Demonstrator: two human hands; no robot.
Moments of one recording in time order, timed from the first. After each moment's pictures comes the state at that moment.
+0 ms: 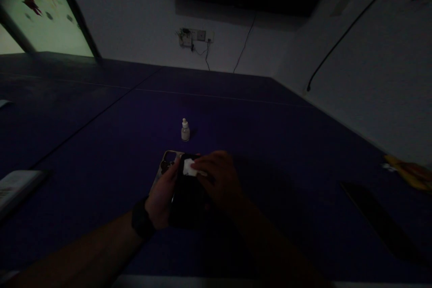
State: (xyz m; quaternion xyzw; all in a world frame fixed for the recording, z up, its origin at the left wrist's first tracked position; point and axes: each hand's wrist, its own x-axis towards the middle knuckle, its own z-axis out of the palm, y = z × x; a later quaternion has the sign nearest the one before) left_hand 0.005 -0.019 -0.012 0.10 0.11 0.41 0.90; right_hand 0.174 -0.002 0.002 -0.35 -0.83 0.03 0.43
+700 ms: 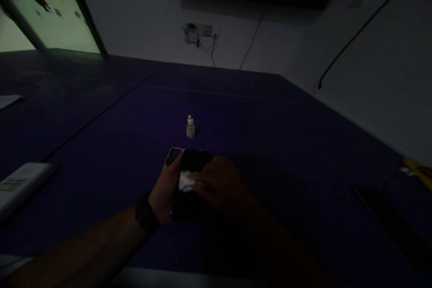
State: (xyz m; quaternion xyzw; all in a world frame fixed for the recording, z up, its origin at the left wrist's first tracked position) left_hand 0.001 -0.022 -0.002 0.07 0.14 0.39 0.91; right_hand 0.173 -0.008 0.010 -0.28 -0.89 0.06 0.35
